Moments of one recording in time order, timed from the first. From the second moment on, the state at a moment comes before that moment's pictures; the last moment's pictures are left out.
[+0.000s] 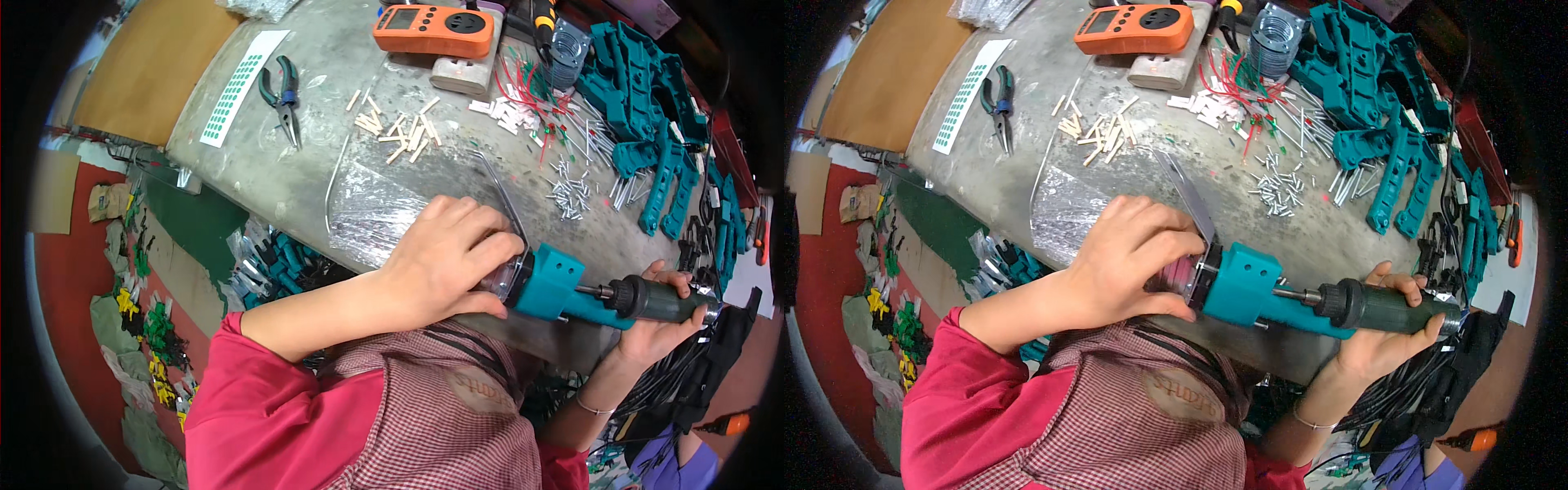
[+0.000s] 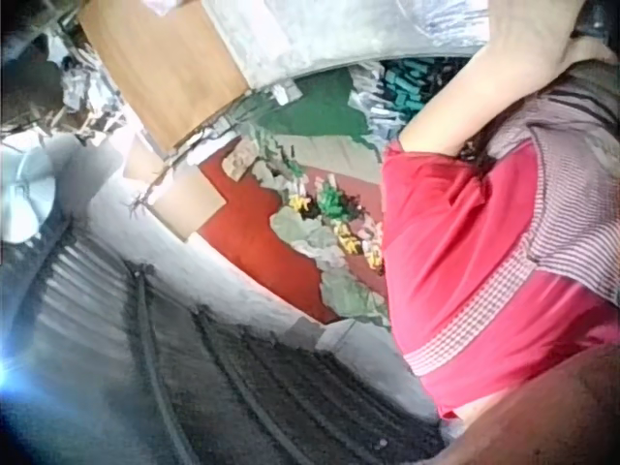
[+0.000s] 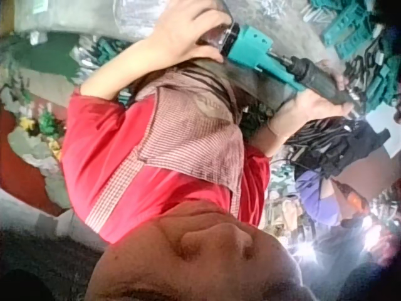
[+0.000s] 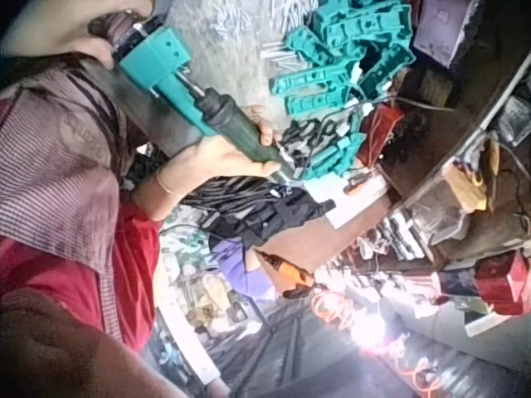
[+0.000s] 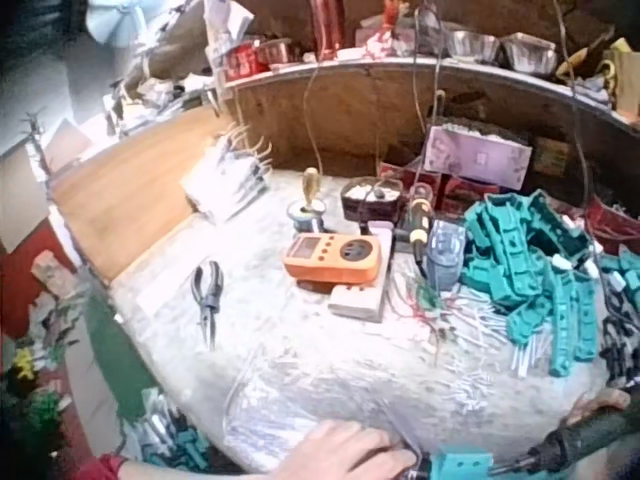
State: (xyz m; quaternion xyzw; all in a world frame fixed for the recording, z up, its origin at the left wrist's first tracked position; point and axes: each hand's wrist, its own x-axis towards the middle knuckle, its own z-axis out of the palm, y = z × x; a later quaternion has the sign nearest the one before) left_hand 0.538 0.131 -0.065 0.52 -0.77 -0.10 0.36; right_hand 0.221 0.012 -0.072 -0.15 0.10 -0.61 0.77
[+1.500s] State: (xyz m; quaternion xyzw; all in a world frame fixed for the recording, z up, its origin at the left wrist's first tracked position) left_hand 0.537 0.130 -0.058 0.51 -0.80 -0.08 0.30; right_hand 0.220 0.056 -0.054 -0.21 0.09 -0.72 0.66
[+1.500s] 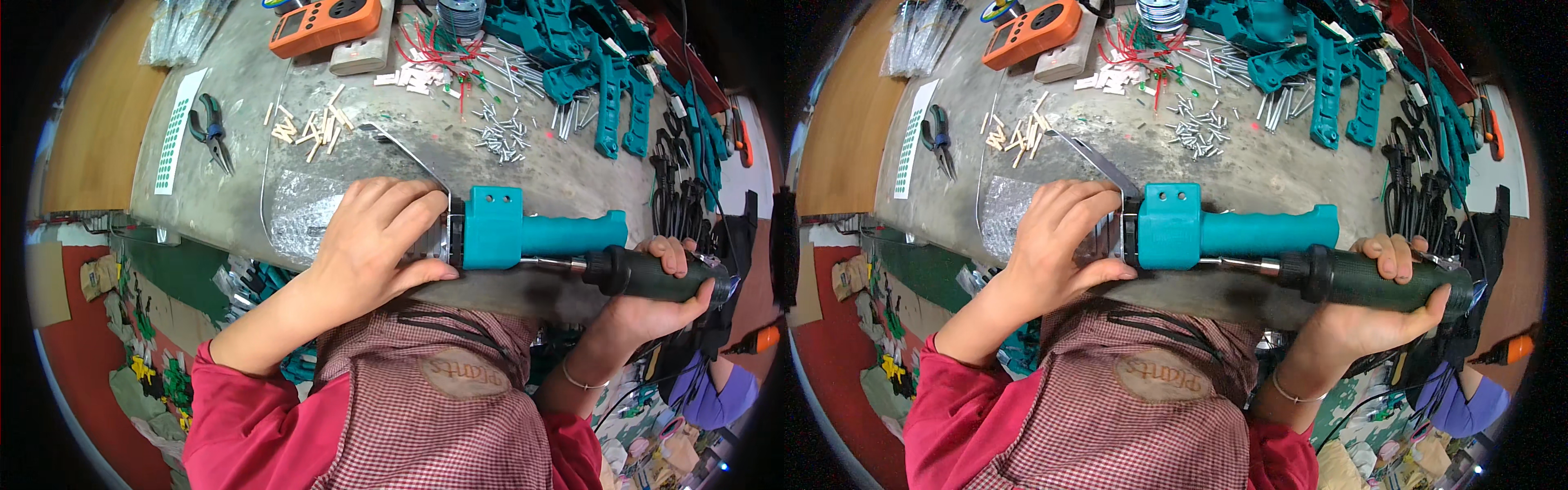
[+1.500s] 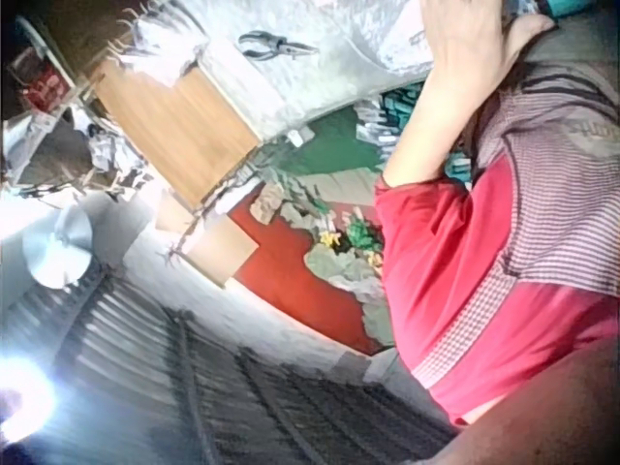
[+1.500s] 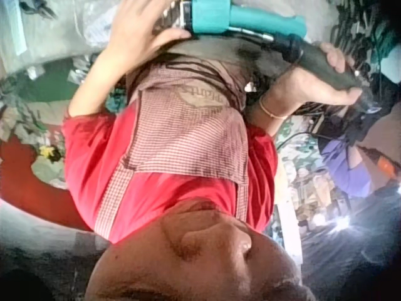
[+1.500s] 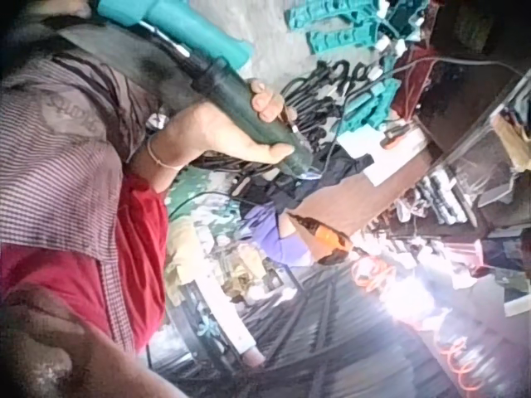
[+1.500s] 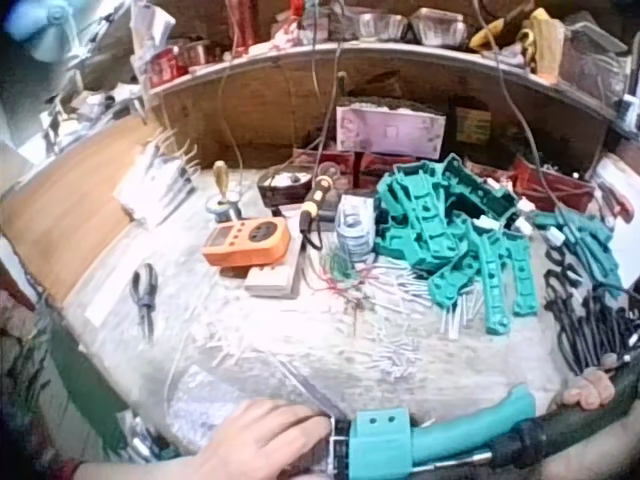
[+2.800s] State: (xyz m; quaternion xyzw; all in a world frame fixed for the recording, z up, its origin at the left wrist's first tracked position) left_hand 0.531 0.131 -0.060 0.52 -0.80 -0.11 0.27; right_hand 0.230 0.055 -0.062 -0.14 0.11 -0.73 0.66
